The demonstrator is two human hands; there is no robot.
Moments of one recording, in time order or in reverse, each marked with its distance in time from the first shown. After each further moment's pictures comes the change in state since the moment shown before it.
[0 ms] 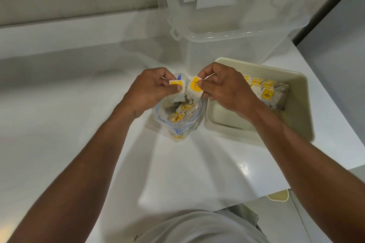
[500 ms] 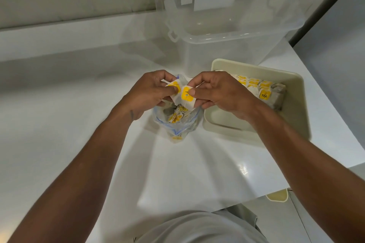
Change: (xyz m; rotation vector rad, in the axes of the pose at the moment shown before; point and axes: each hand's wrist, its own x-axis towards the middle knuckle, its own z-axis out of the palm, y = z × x) left_hand -0.007 0.016 0.002 -0.133 -0.112 -0.106; right_hand -0.002 0.000 -0.001 0.238 -0.275 0.071
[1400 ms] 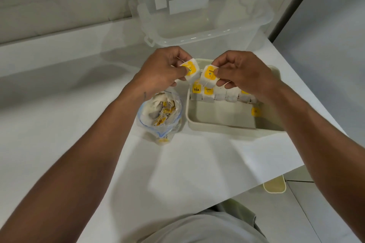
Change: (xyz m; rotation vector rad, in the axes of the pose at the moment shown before) left_hand 0.029 0.064 0.046 0.179 -0.034 0.260; right_hand -0.028 0.009 -0.084 -0.122 0.305 -0.029
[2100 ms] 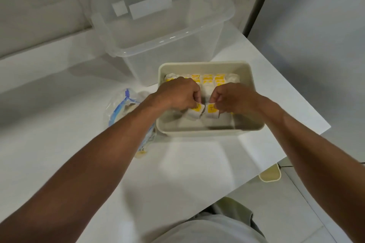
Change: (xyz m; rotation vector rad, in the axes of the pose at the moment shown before) left_hand 0.061 -0.003 0.109 0.815 -0.405 0.139; right_hand -0.005 0.101 -0.031 -0.312 -0.188 0.223
